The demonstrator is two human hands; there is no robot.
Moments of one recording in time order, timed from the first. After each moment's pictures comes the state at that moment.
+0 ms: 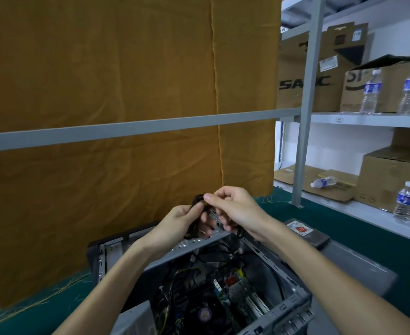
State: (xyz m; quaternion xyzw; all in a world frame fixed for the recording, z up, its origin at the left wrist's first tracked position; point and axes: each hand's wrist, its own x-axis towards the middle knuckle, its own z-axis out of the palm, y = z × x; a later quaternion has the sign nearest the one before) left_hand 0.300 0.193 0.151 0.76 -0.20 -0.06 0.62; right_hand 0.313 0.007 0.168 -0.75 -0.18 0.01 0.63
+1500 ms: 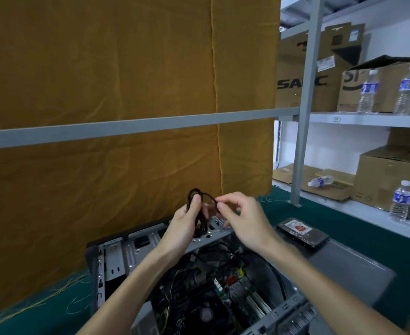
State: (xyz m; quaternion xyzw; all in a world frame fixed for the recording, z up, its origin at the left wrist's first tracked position) left_hand 0.307 0.179 0.130 0.75 -0.16 0.04 0.64; right_hand 0.305 0.000 0.136 -0.80 -0.21 -0.20 0.52
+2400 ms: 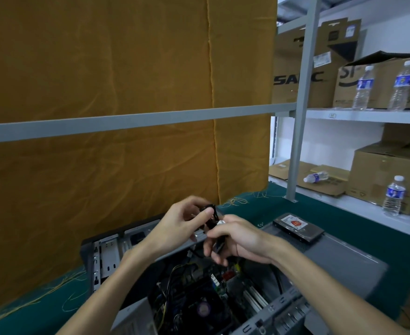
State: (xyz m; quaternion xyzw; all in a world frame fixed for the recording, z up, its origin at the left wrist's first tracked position) left_hand 0.308 0.197 0.131 0.80 -0.27 0.06 0.53; right_hand 0.293 0.004 0.130 -0.68 -0.22 0.24 0.65
